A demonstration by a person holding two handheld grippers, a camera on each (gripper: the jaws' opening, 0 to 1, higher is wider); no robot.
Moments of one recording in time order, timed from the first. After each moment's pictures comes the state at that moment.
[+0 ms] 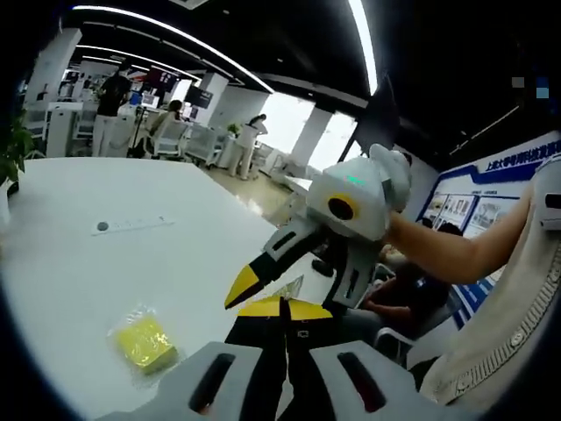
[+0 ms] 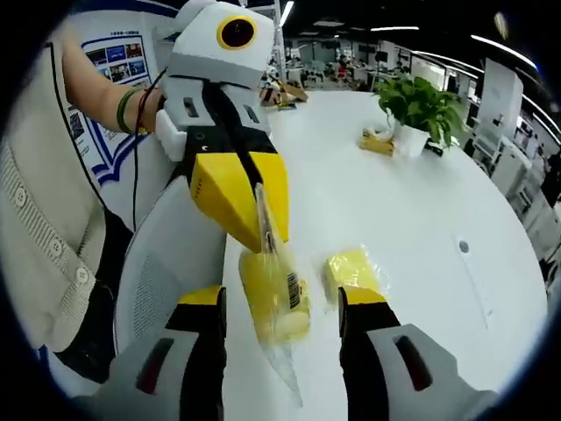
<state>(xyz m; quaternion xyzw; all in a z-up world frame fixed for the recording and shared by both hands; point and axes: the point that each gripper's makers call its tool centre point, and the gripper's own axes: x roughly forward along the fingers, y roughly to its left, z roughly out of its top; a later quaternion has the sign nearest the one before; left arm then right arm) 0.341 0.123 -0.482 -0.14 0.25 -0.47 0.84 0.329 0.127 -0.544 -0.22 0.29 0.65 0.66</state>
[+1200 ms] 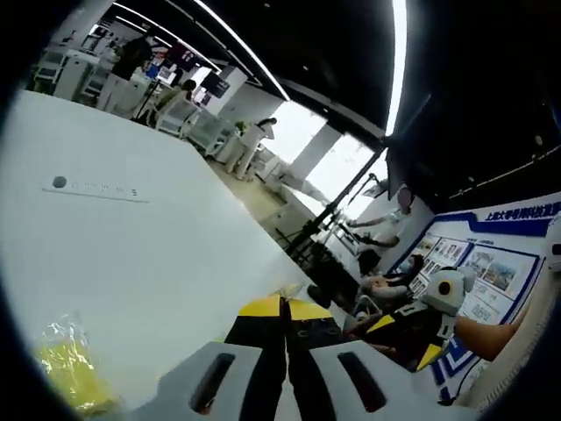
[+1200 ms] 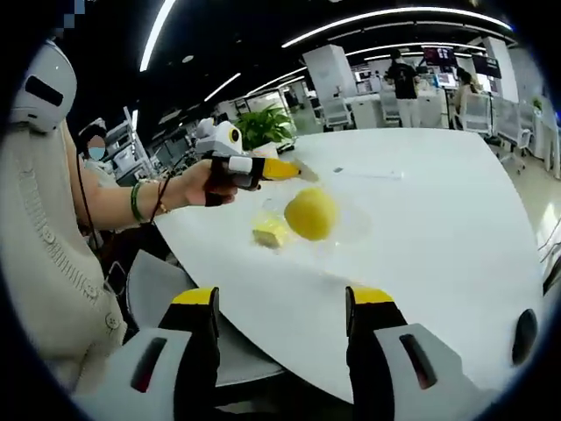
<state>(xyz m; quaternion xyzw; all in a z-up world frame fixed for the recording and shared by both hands) 0.436 0.006 -0.559 -0.25 0.28 -0.47 0.80 0.280 -0.081 -0.563 0.06 0.31 0.40 0.86</state>
